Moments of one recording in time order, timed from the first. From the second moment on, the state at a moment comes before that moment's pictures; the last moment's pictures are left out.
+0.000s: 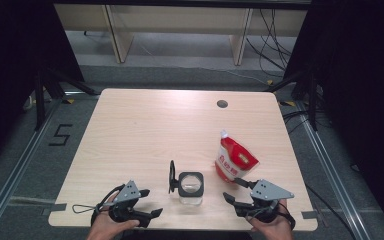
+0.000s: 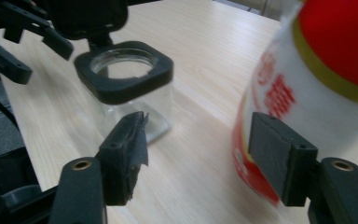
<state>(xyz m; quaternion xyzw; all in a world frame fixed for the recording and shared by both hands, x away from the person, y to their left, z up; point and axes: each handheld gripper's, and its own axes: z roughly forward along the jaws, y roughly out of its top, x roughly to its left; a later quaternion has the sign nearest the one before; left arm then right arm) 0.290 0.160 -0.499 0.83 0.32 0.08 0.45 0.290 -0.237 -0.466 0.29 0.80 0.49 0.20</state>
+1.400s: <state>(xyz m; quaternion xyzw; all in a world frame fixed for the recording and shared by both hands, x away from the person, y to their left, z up) 0.273 0.159 -0.503 0.84 0.32 0.11 0.44 0.317 -0.268 -0.487 0.37 0.77 0.48 0.22</state>
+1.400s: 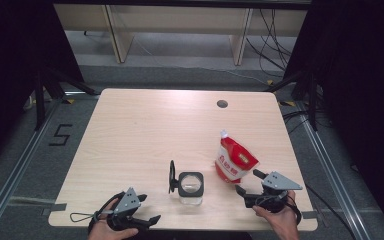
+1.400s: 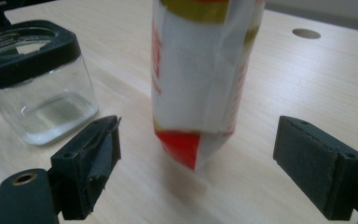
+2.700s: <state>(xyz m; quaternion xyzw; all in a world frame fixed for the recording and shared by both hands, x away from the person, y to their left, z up) 0.275 0.158 -0.503 0.85 0.29 0.11 0.42 0.364 -0.248 -0.507 0.35 0.74 0.53 0.21</state>
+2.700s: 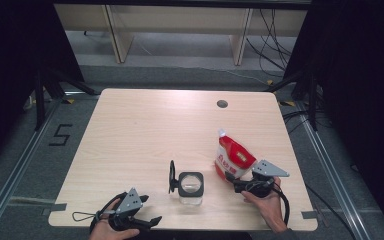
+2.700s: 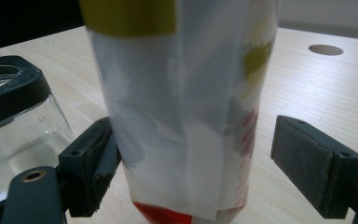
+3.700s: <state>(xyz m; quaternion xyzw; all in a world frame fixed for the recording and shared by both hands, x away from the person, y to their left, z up) 0.274 0.156 -0.504 0.84 0.30 0.10 0.43 0.378 -0.231 -0.516 0.36 0.74 0.53 0.21</state>
